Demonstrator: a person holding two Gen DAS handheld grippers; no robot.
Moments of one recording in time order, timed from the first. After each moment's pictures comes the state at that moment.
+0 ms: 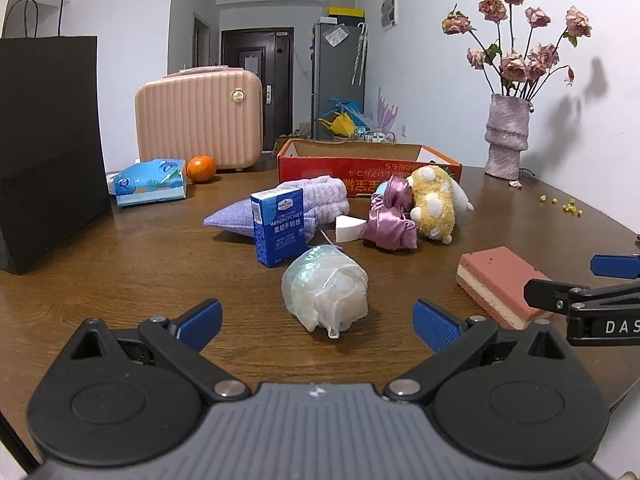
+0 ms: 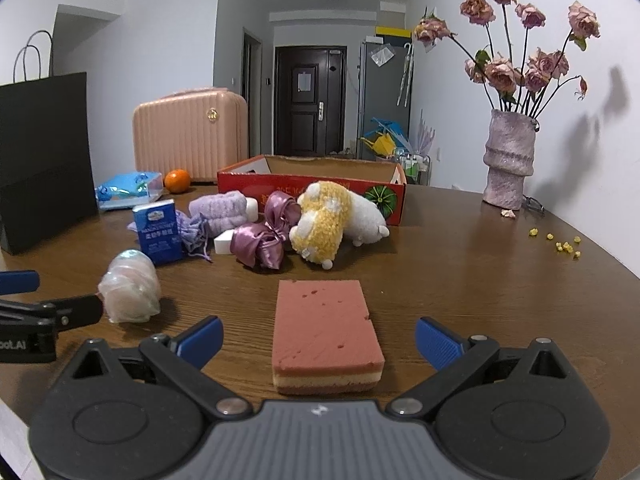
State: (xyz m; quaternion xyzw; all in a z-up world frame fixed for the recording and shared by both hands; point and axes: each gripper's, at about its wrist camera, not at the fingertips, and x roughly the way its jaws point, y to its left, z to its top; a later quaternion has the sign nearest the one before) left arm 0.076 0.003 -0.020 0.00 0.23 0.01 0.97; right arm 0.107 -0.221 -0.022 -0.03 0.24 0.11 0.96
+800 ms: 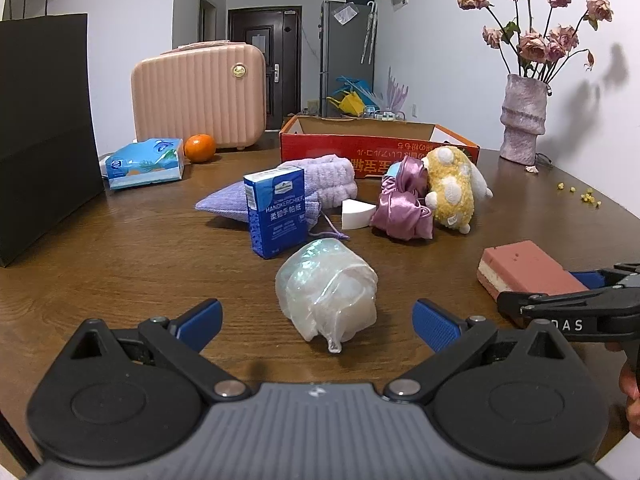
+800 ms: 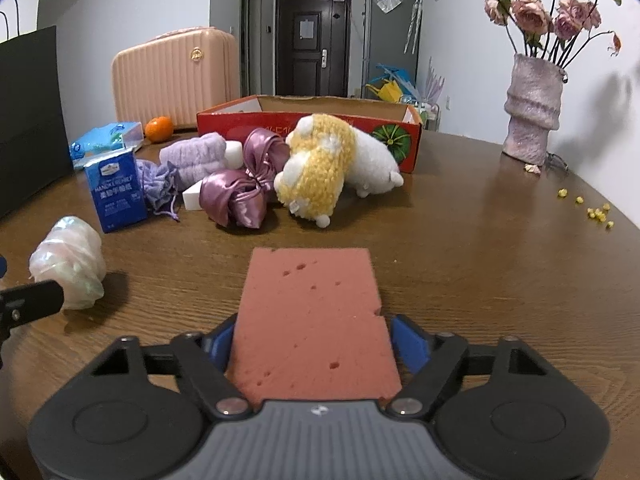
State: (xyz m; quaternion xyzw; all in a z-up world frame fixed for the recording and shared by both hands) left arm 0.114 -0.002 -0.030 -0.01 0.26 0.02 0.97; right arm 0.179 -0.214 -0.057 -0.03 0.32 0.11 0.94
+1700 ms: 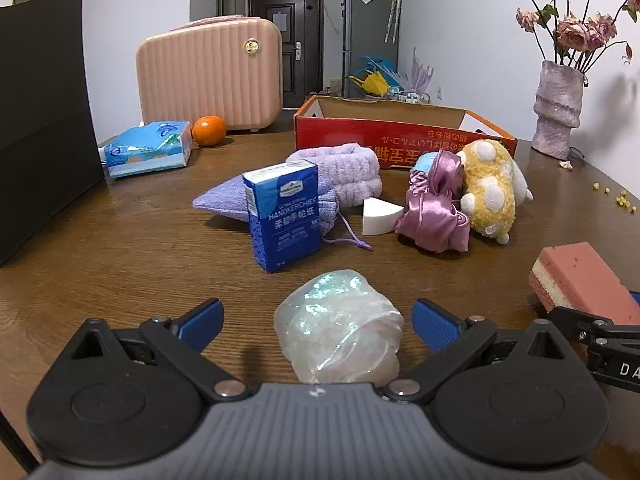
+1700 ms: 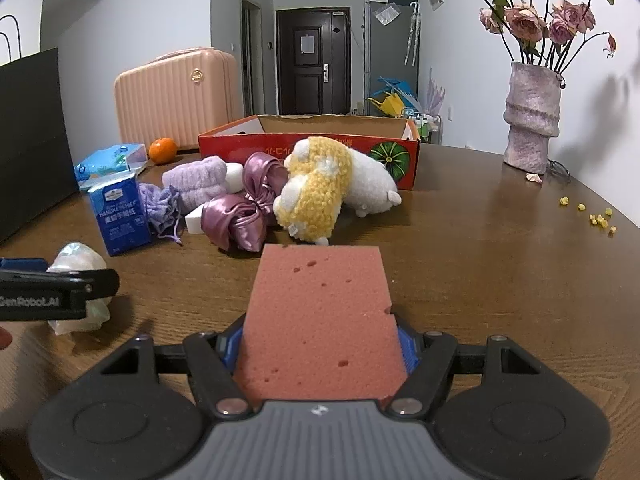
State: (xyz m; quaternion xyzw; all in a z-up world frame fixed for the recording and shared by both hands) left arm 0.168 -0.001 -0.034 -0.01 0.30 0.05 0.95; right arm 0.180 -0.222 -0.049 -0.01 0.30 0.12 0.95
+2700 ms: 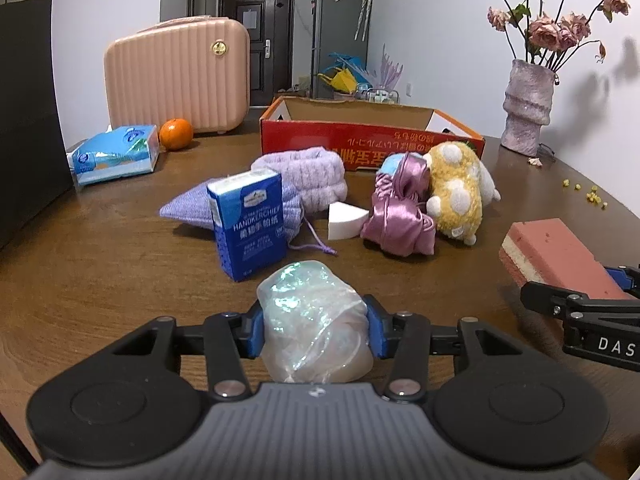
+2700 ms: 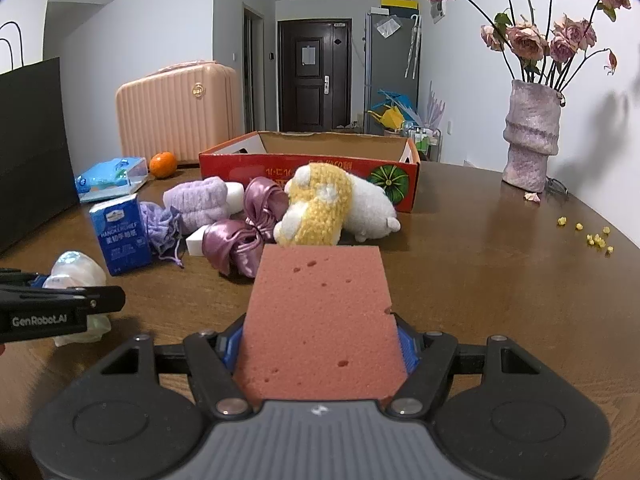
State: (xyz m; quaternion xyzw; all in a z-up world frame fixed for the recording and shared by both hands) left arm 0.171 -0.005 -0.026 -0.02 0.30 0.01 0.95; right arm 0.185 -0.219 -0.033 -0.02 0.28 0.12 0.95
